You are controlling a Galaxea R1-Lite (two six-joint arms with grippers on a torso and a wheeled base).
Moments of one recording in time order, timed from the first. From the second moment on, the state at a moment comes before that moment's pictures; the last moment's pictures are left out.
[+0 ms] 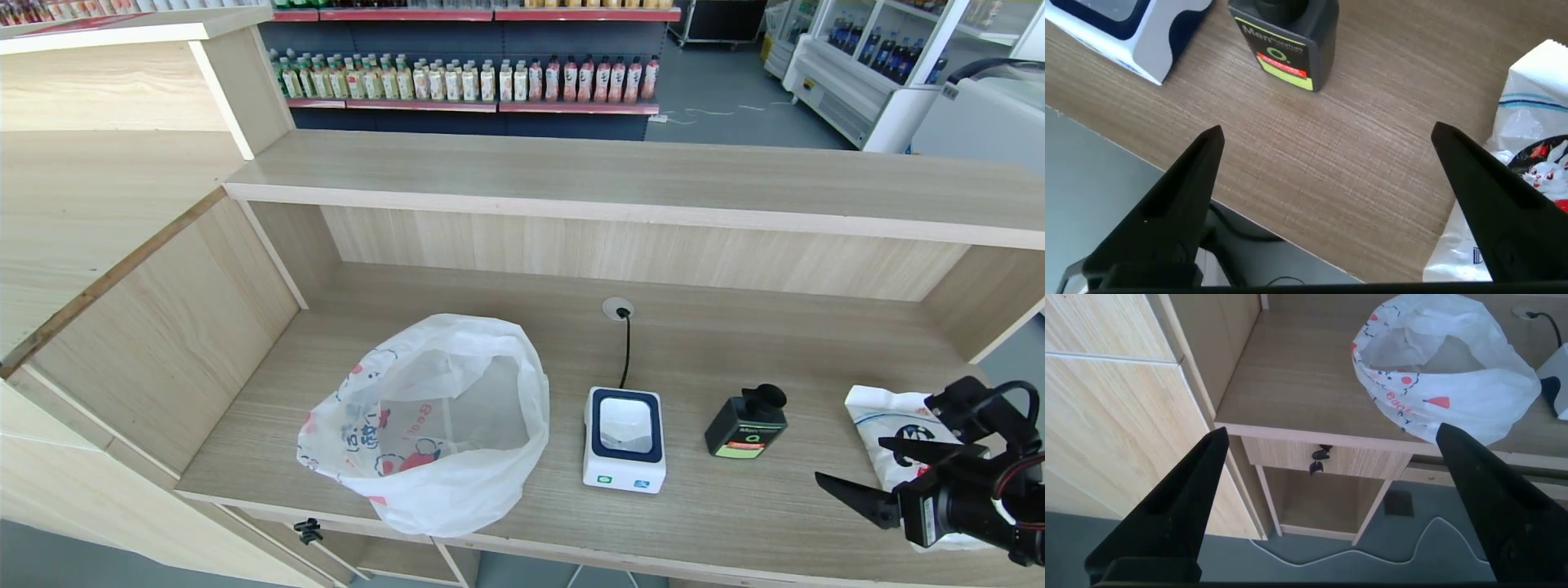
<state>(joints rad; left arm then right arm) 0.00 0.00 0.00 0.00 -0.01 0.00 -0.16 1.52 -0.18 -0.83 0.44 -0.36</state>
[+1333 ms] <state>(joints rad) 0.00 0.00 0.00 0.00 -0.01 0.00 0.00 2.06 -0.22 -1.48 0.64 -0.31</state>
